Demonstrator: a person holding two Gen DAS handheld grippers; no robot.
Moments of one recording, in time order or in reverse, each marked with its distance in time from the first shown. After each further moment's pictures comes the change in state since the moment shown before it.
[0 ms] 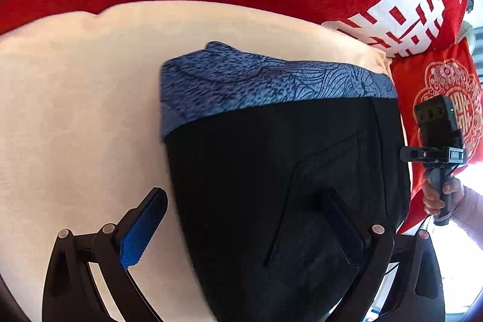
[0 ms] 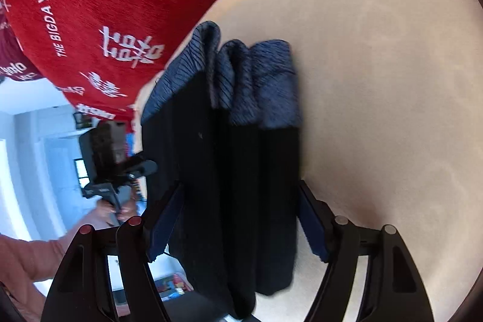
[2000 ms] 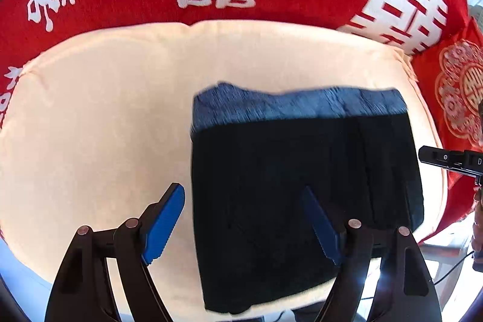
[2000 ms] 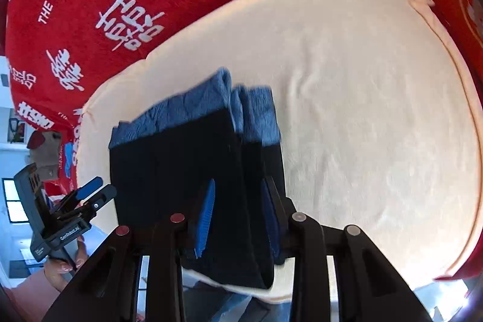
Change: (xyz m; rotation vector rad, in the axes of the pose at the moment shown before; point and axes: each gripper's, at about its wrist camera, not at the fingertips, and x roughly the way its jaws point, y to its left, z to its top) left arm -0.088 -0.035 -0.120 -0.021 -0.186 0.347; right arm -0.009 0.114 -0.109 -0.023 -0.223 -0.448
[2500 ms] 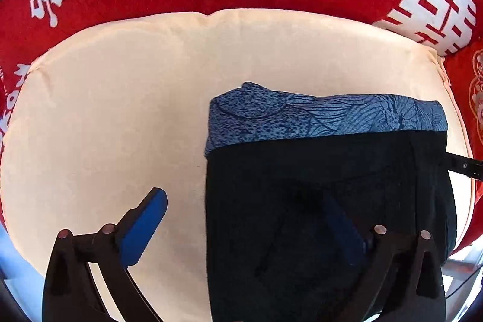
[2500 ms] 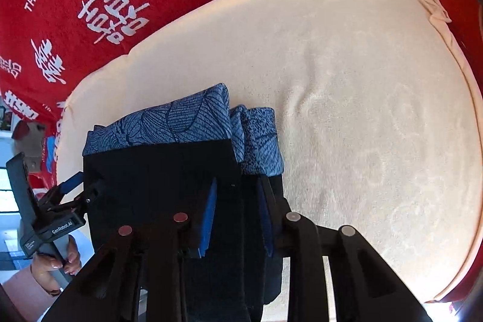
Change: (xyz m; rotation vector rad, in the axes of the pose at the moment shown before) left arm 0.040 0.000 0.011 -0.009 0.020 0.110; right arm 0.033 0.000 0.014 -0.051 0.018 -0.065
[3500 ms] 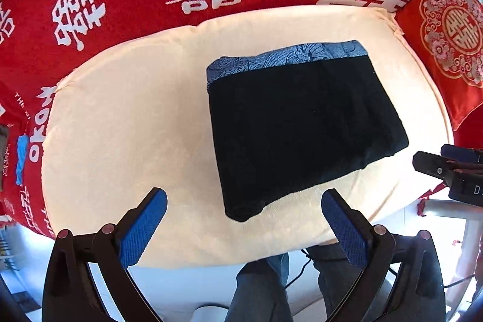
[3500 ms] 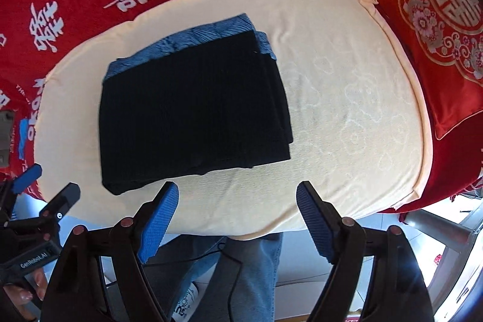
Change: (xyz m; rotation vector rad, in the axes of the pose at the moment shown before) left arm -0.143 -0.021 -0.079 0.162 0.021 0.038; right arm -0.083 0.095 -0.120 0.032 0.003 -0.259
